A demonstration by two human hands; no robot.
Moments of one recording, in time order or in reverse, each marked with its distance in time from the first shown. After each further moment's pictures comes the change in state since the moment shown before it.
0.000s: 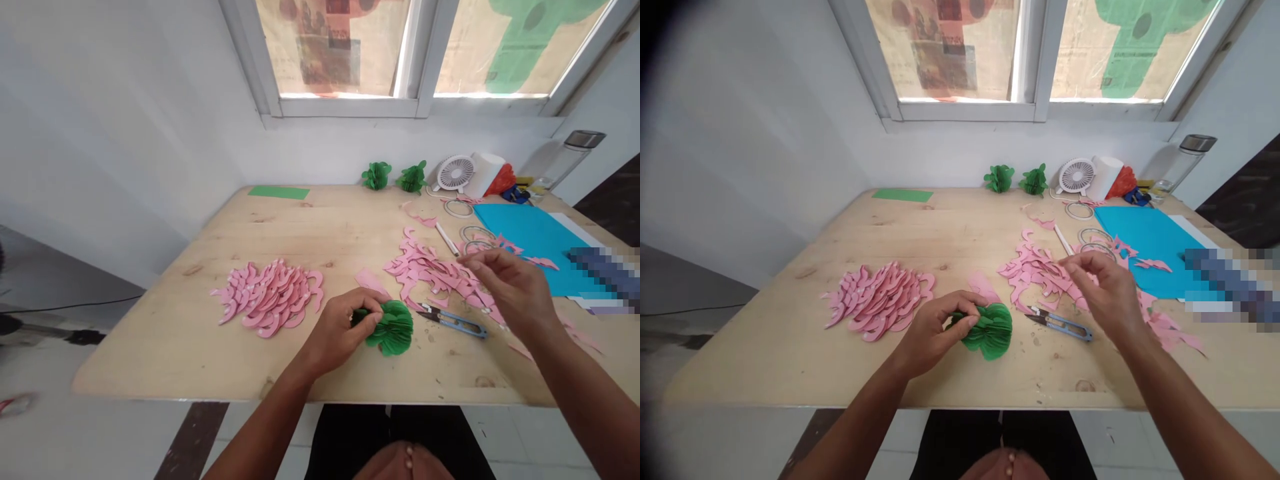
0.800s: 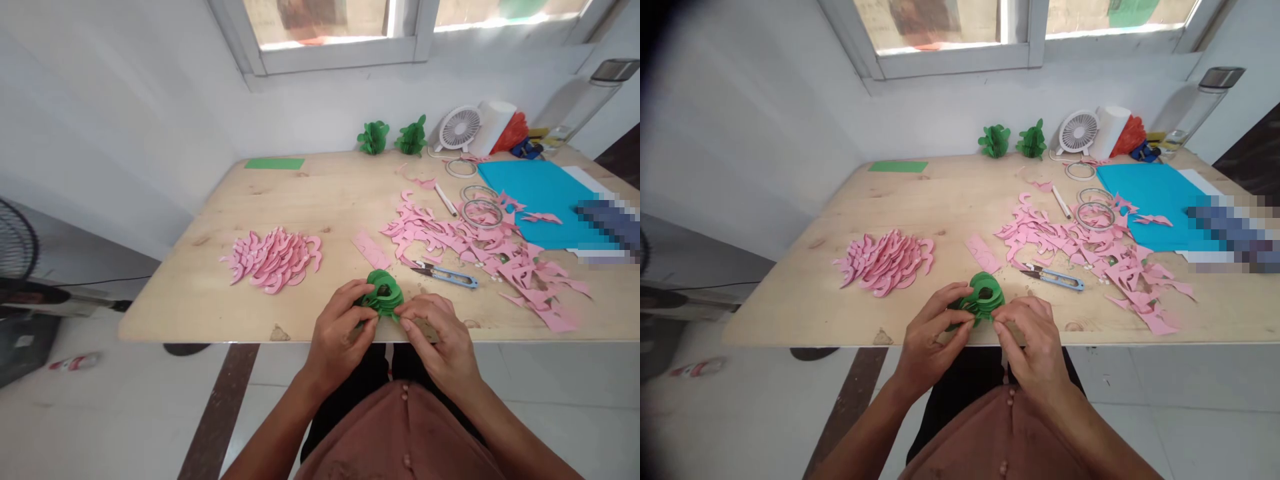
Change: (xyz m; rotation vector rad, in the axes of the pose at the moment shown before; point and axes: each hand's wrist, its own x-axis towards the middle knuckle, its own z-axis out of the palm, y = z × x) left_hand -0.066 -0.009 0.049 0.441 0.270 0.287; right_hand -0.135 -0.029 0.052 0.124 -0.176 -0.272
